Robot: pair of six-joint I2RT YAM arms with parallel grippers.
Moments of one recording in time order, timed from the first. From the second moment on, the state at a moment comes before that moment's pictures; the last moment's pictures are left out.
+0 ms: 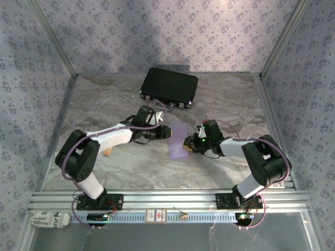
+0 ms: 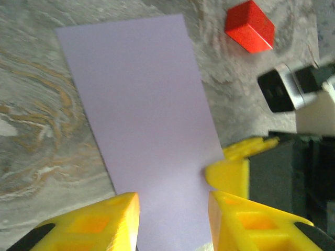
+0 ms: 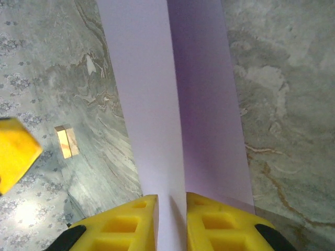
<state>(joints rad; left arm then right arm) -0.66 1.63 0.93 -0.12 0.44 -0.63 0.44 1.57 0.54 0.19 -0.60 0.96</state>
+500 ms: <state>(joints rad) -0.92 1.53 0.73 0.08 0.23 -0.35 0.41 1.61 0.59 0.16 -0.65 0.90</state>
